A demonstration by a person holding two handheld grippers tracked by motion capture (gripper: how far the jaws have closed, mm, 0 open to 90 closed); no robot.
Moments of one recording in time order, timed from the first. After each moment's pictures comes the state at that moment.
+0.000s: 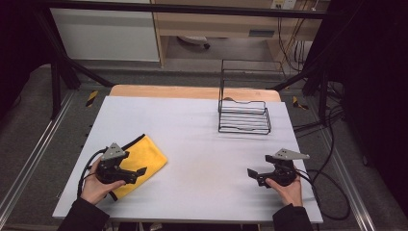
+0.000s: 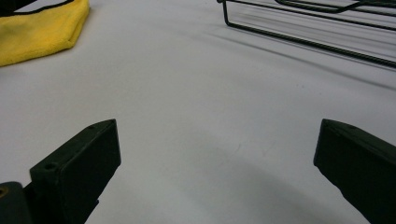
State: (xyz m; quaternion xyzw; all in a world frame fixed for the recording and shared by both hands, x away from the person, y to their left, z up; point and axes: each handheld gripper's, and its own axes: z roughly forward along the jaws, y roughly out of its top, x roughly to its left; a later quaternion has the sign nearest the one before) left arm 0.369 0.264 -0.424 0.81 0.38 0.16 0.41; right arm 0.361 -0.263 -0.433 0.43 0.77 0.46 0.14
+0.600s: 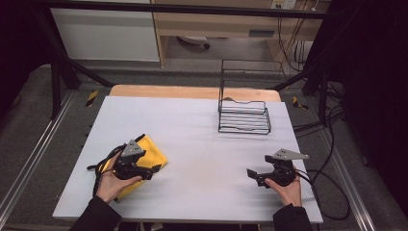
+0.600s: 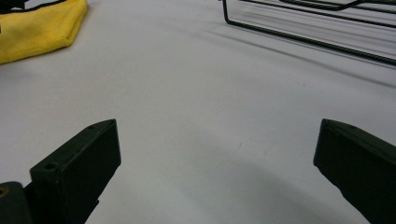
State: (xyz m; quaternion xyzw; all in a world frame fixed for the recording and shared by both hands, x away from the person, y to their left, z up) left arm 0.378 0.217 -0.417 0.83 0.36 0.15 0.39; right arm 0.361 -0.261 -0.434 0.43 0.77 0.46 0.14
